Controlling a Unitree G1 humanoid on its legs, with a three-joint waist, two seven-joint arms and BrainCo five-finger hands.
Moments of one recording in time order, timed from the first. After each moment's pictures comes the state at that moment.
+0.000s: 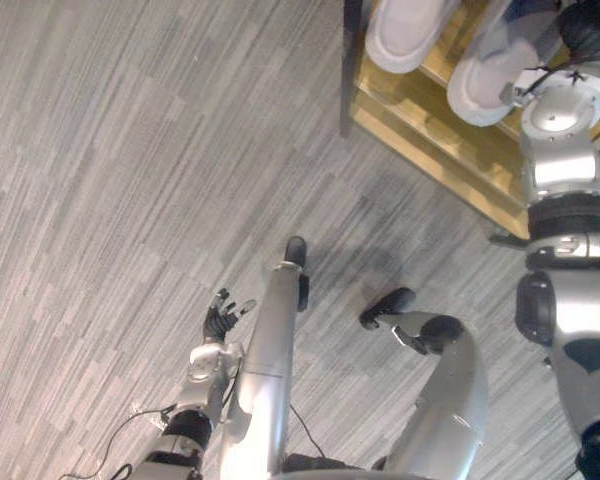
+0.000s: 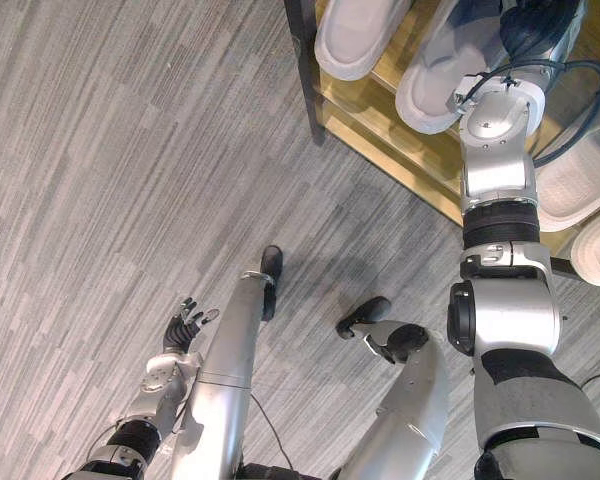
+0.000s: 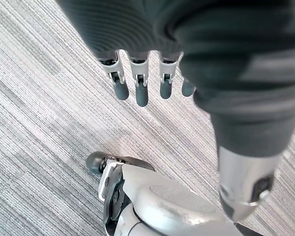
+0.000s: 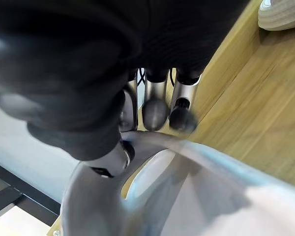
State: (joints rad) left arm -0.21 0.13 -0.06 0.80 -0.34 -0.23 0.13; right arm -1.22 -0.57 -0.06 0.76 -0.17 -0.05 -0.56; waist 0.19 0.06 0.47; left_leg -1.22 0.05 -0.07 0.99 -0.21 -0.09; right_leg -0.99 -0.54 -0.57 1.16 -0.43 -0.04
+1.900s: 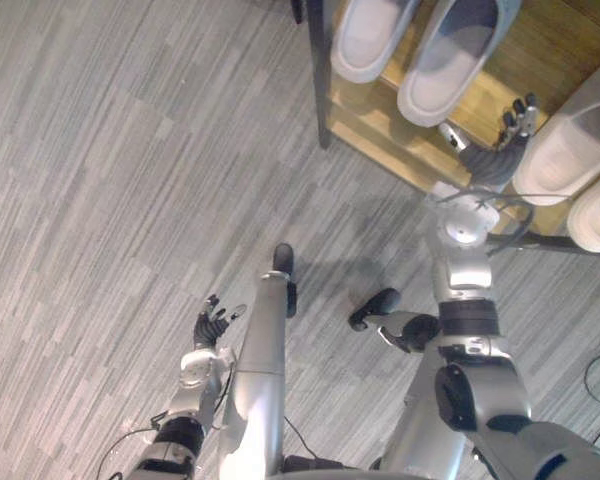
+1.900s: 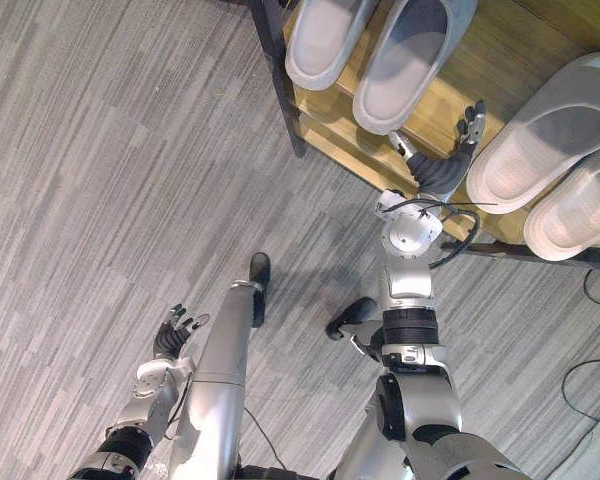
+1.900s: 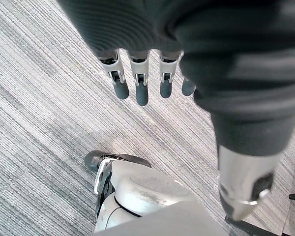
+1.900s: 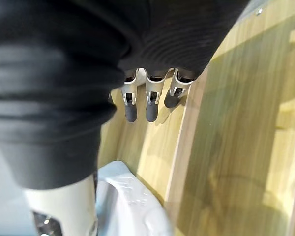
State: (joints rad) left arm -0.18 0.15 -0.02 0.79 -0.36 -0.21 0.15; right arm -0.74 -0.15 -0.22 0.35 0.01 -0.11 -0.59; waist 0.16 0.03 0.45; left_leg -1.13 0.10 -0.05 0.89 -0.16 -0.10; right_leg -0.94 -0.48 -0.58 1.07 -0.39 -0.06
